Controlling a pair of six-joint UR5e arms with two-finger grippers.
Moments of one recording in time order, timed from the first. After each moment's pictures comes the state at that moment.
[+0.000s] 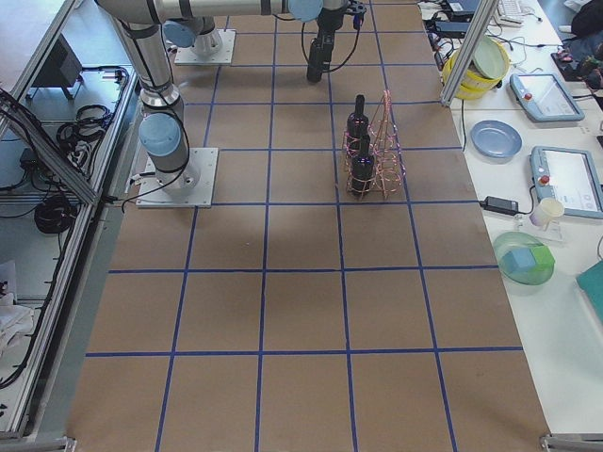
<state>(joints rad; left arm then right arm) -1.83 -1.62 -1.98 -0.74 1.77 -0.43 1.73 -1.47 1.51 -1.62 -1.57 0.28</state>
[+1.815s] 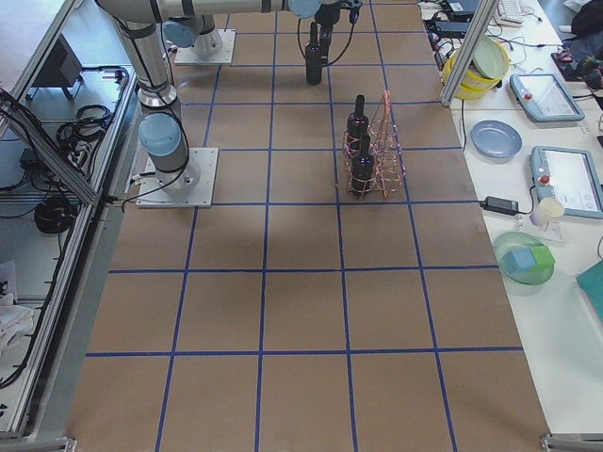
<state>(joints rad) -1.82 -1.61 -1.79 -1.02 1.76 -0.42 1.84 -1.46 1.53 -1.75 -1.57 0.46</state>
